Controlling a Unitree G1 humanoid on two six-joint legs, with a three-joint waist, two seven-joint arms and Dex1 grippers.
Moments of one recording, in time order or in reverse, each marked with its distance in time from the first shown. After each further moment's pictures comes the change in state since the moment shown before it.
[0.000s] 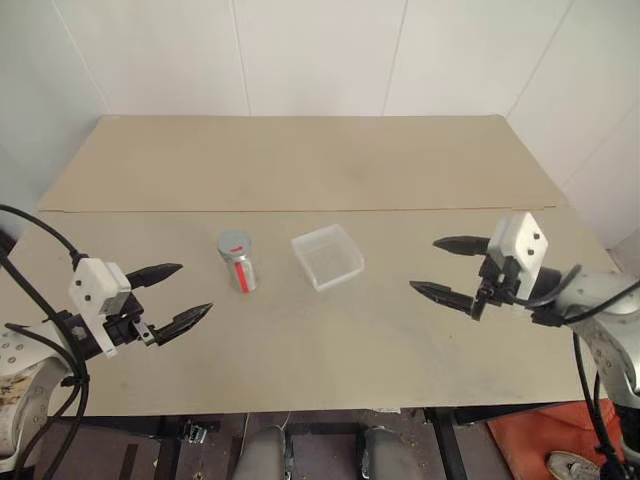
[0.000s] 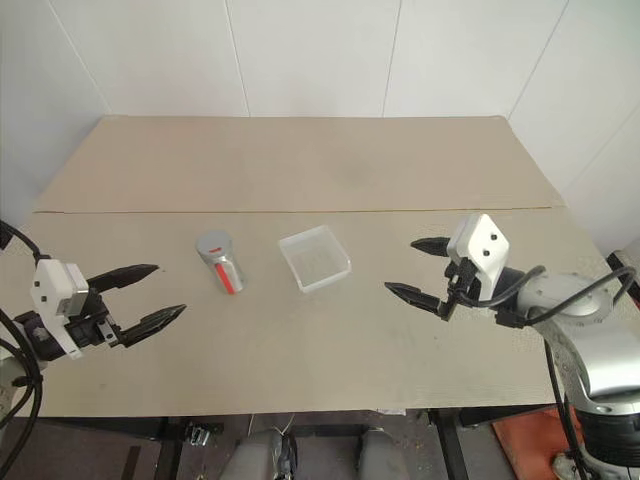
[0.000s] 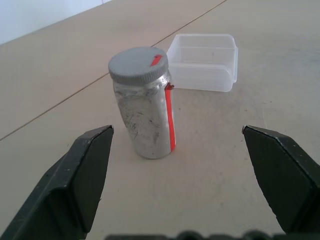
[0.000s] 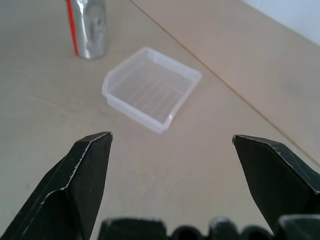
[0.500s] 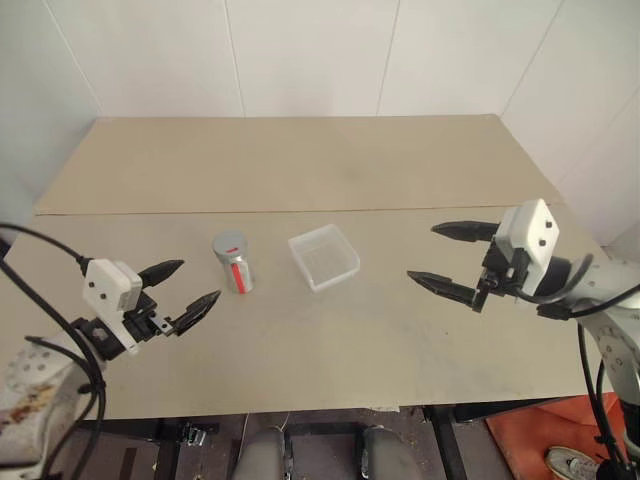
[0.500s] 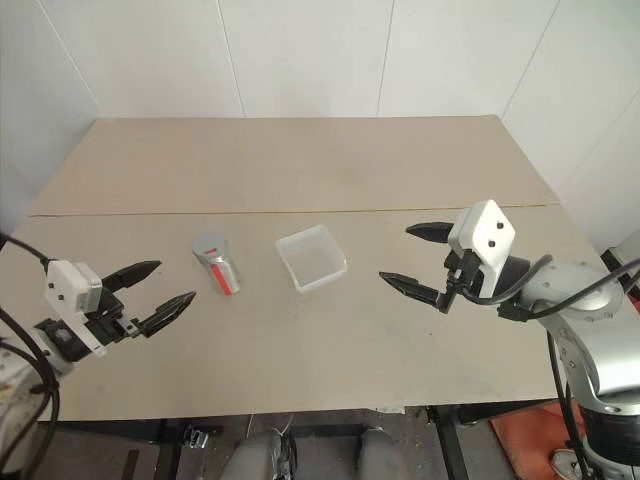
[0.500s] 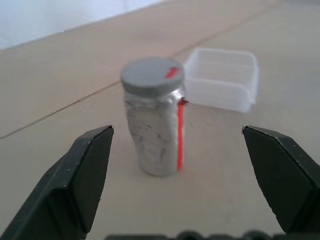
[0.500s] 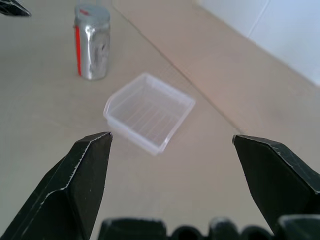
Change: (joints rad) left arm 0.029 -0.175 -0.046 -0.105 0.043 0.033 0.253; right arm -0.099 -0.010 0.001 -0.028 0.031 0.008 0.041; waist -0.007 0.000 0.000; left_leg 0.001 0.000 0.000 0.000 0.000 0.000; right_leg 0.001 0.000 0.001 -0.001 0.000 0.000
